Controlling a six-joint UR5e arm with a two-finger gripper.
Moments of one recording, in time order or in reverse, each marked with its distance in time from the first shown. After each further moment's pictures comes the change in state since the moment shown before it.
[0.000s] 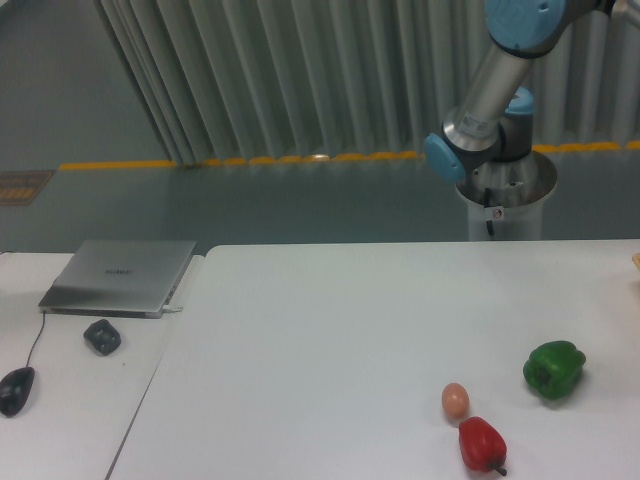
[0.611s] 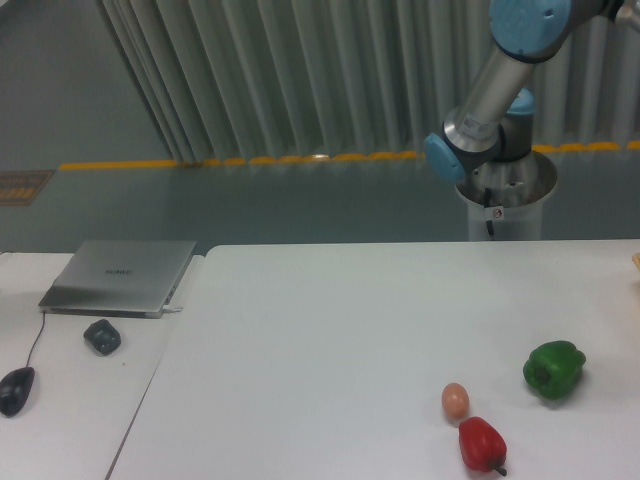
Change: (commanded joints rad) arm 0.006 -0.011 -0.008 0.002 0.000 0.006
